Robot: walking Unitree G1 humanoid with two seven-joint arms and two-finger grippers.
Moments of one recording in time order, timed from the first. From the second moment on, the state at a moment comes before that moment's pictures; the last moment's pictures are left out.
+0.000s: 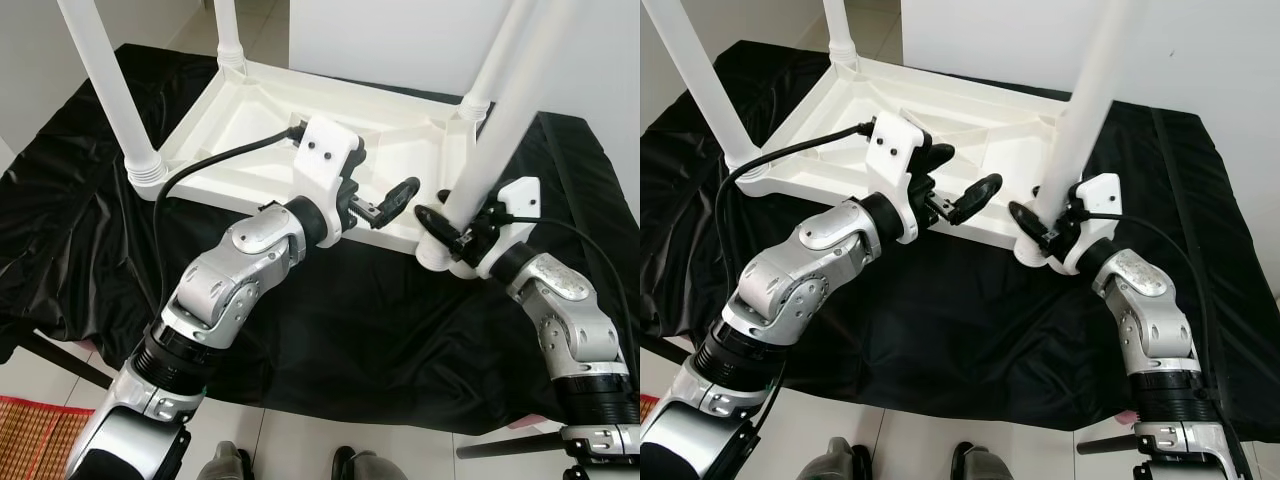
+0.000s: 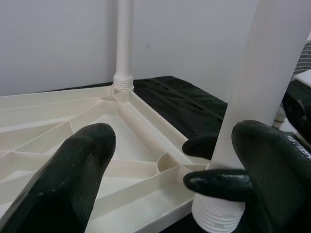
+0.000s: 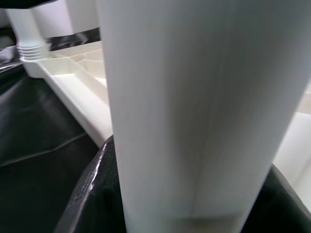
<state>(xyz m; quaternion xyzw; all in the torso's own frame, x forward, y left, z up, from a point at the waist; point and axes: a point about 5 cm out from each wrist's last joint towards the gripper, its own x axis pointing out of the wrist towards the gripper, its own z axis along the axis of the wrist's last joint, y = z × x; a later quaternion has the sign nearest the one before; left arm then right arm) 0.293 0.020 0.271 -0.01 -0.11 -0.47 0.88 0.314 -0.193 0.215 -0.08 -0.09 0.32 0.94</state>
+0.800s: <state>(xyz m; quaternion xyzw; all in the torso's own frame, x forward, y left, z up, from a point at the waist) 0.284 0.013 0.296 -0.05 -0.09 -0.54 0.83 0.300 -0.185 0.207 -0.10 -0.01 0.48 0.87</state>
